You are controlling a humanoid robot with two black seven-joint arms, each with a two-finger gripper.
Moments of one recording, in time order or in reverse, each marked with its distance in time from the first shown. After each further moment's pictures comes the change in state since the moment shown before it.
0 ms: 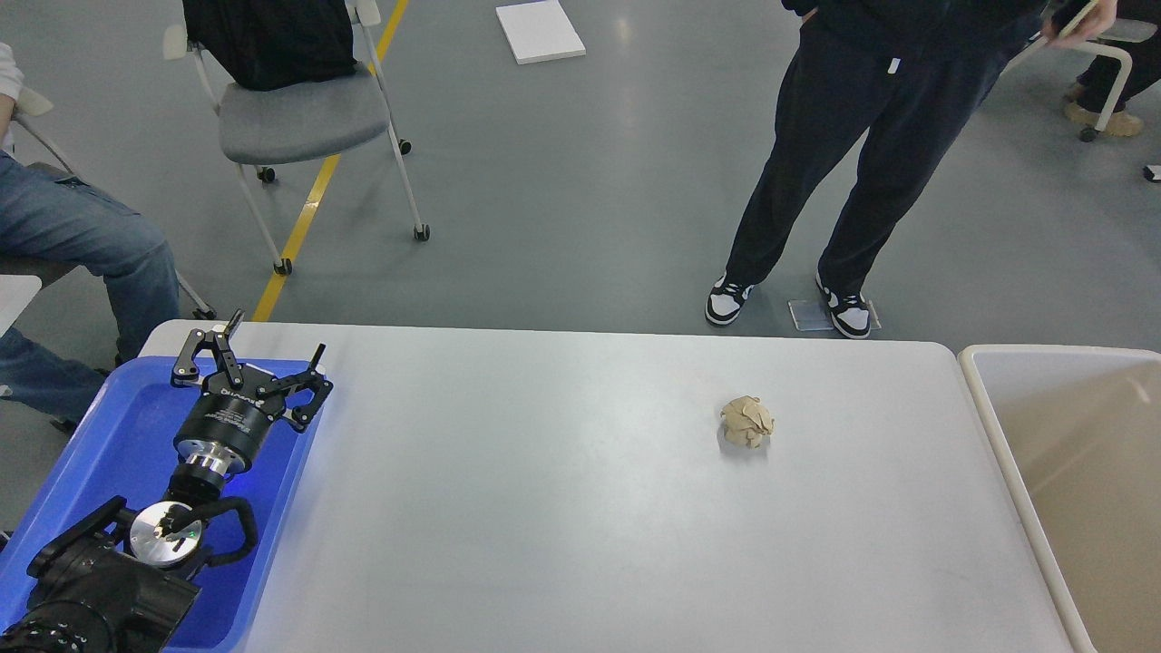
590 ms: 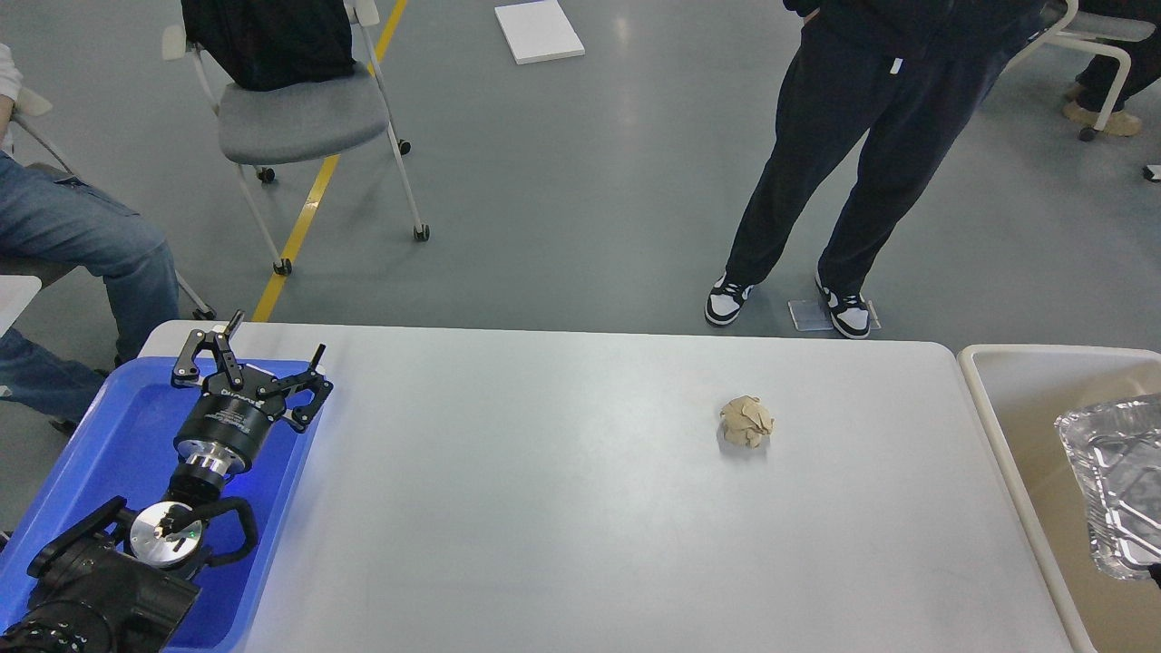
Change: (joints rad) left arm 0.000 0.000 0.000 0.000 0.000 0.000 0.000; right arm -0.083 0.070 -0.004 0.005 0.004 -0.024 -0.014
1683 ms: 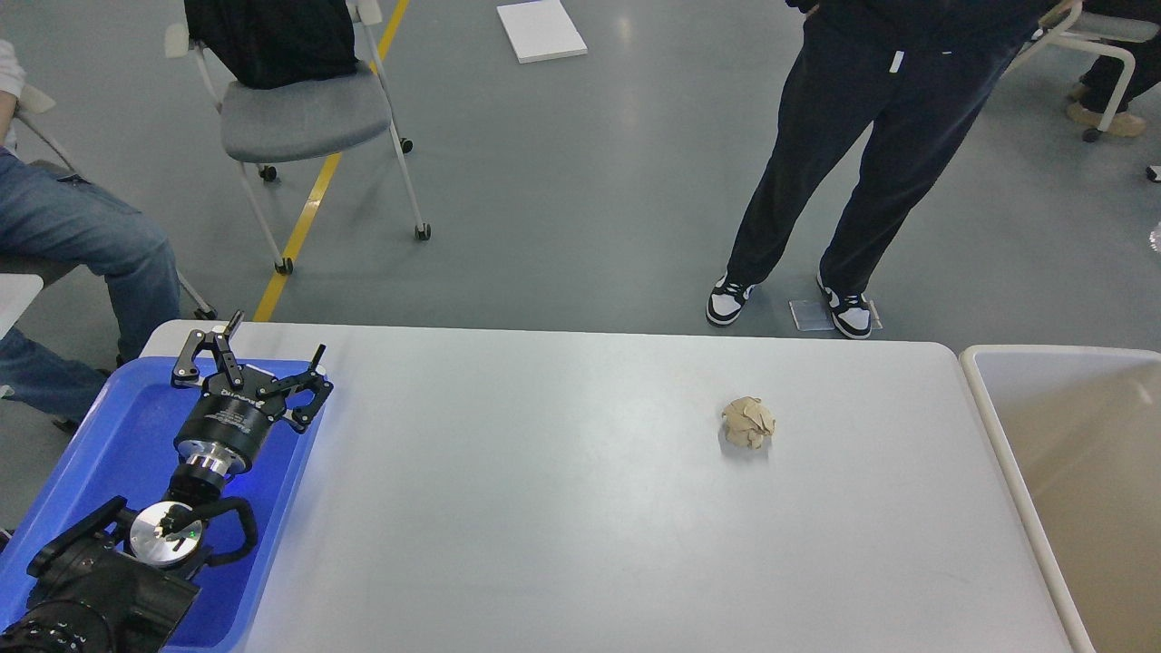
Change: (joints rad) left arm 0.000 0.000 0.000 0.000 0.000 0.000 0.000; right arm 0.399 -0.291 -0.444 0.143 -0.045 0.038 0.077
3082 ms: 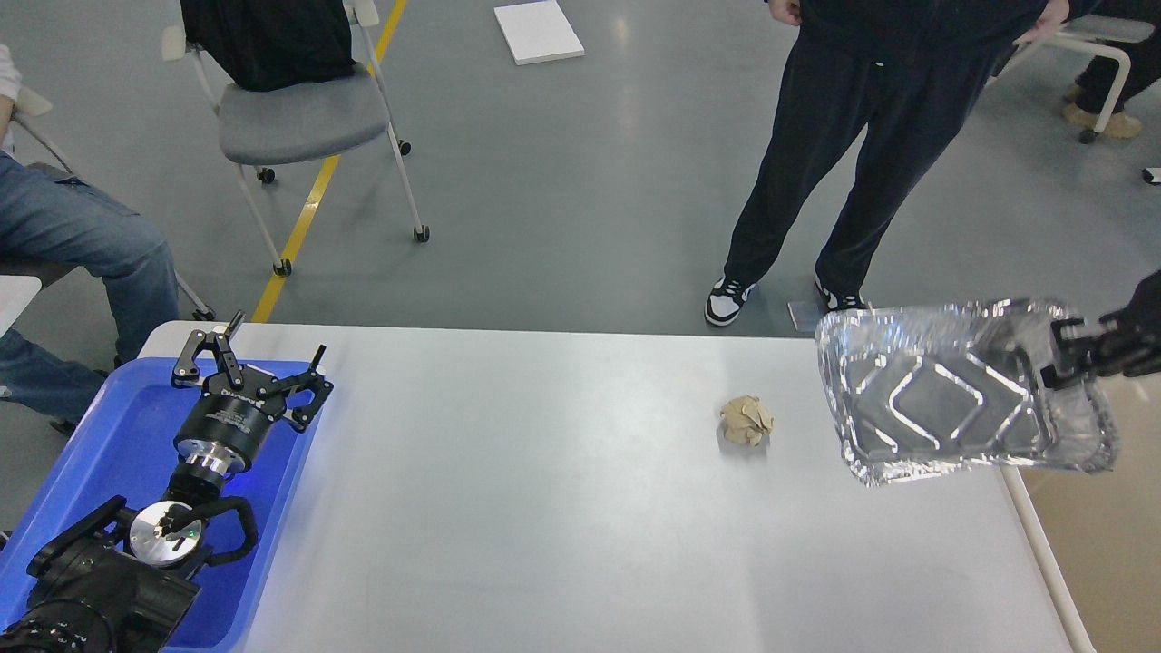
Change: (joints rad) left arm 0.000 0.000 0.000 0.000 0.002 0.000 0.001; right arm 0.979 -0.197 -0.401 1.031 -0.900 0.856 0.249
